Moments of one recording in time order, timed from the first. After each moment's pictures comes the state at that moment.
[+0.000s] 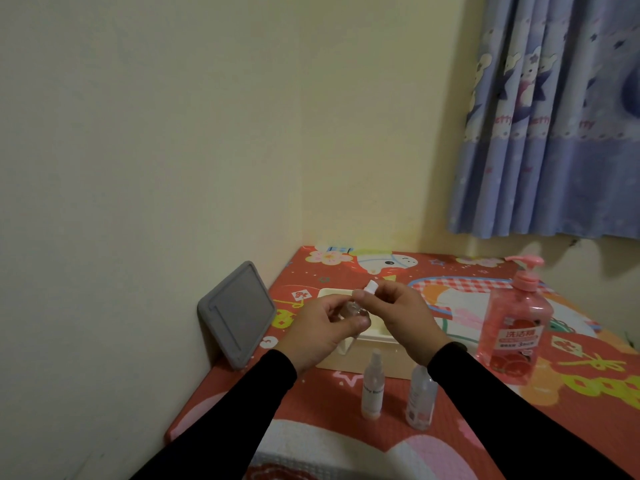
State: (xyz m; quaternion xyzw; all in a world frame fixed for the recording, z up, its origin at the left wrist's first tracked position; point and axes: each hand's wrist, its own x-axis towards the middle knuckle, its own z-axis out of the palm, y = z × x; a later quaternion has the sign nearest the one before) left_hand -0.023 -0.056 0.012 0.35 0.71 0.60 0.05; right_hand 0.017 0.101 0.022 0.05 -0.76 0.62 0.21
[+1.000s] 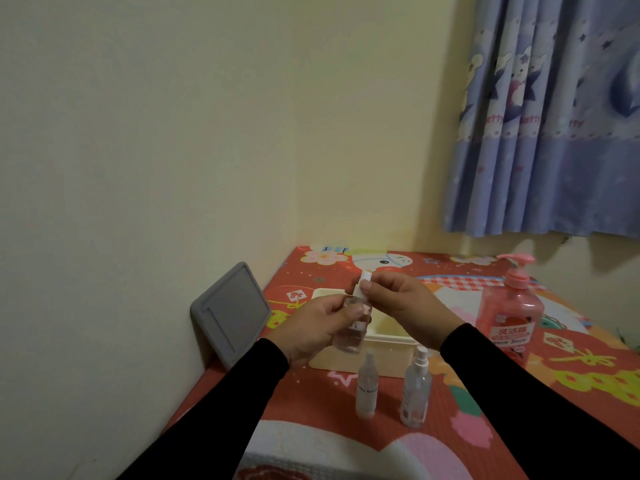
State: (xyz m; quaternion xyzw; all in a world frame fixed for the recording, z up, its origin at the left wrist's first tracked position) left_hand -0.027 -0.049 0.022 0.34 0.64 0.65 0.23; right_hand 0.021 0.120 0.042 0.12 -0.75 0.64 0.12
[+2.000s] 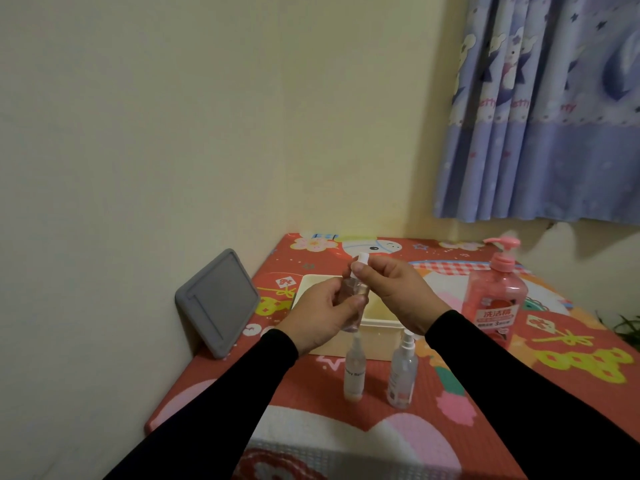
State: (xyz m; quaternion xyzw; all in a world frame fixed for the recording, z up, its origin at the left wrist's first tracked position) left_hand -0.024 -0.028 0.013 0.37 0.72 0.58 0.08; right_hand 0.021 0.121 0.039 0.06 -0.77 0.60 0.18
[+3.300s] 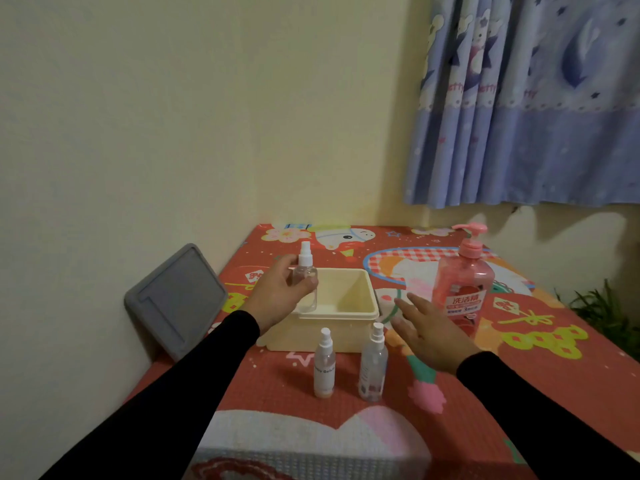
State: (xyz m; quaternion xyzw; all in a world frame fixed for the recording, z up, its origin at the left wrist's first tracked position) left_hand -0.080 -0.015 -0.003 0.31 0.75 0.58 0.04; right_hand 0.059 0.229 -0.050 -0.13 -0.98 0.11 0.10
